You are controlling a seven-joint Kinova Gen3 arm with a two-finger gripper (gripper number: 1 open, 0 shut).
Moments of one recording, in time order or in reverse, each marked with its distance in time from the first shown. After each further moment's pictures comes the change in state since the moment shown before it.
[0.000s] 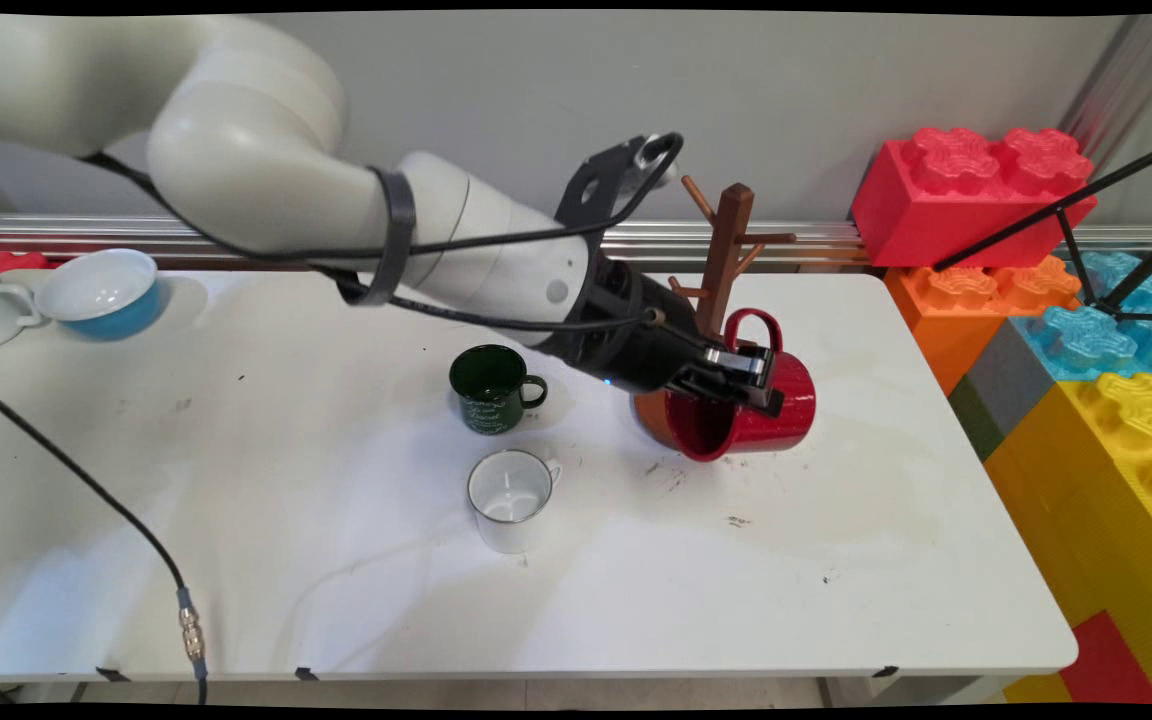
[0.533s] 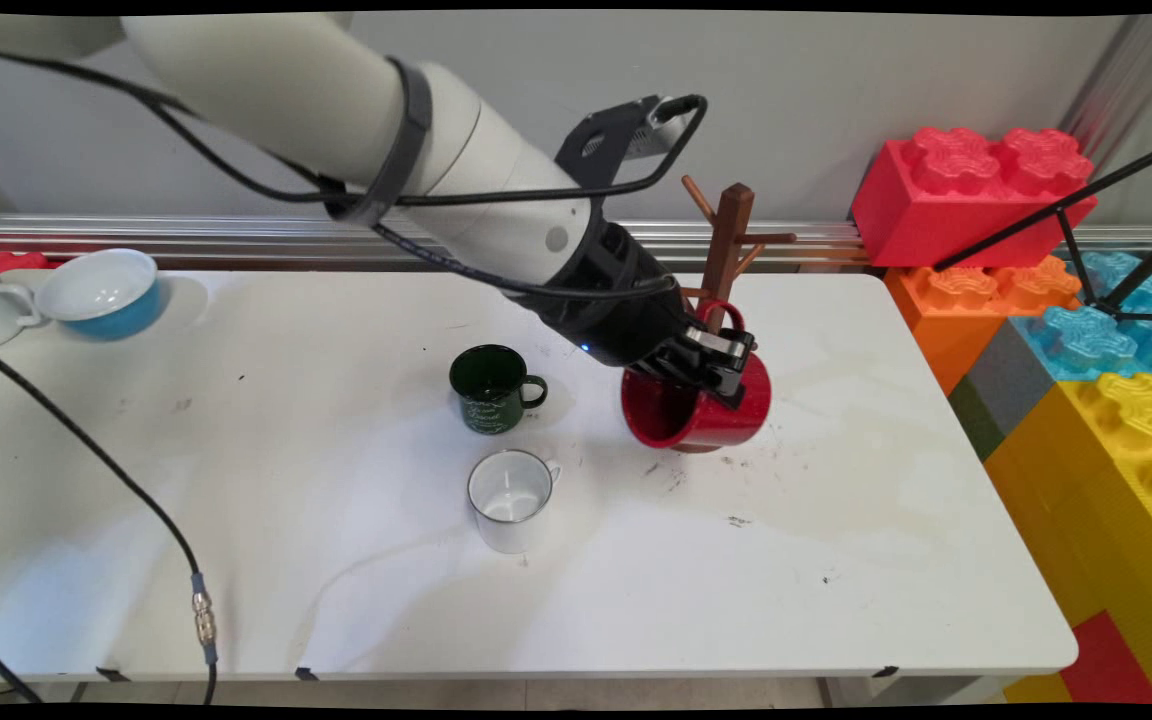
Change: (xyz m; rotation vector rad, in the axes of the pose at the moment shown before) arm 0.026 0.024 -0.023 0.150 -0.114 0.001
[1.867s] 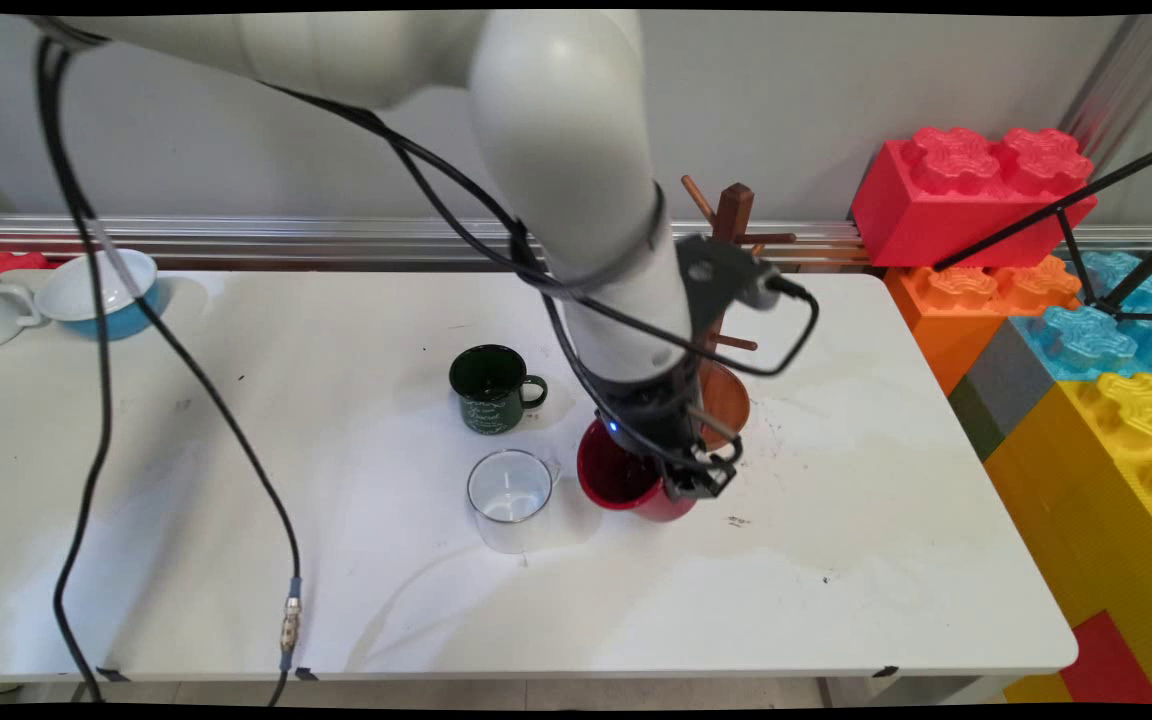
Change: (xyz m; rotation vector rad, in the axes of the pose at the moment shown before) arm 0.005 0.034 0.094 0.324 -0.340 0.201
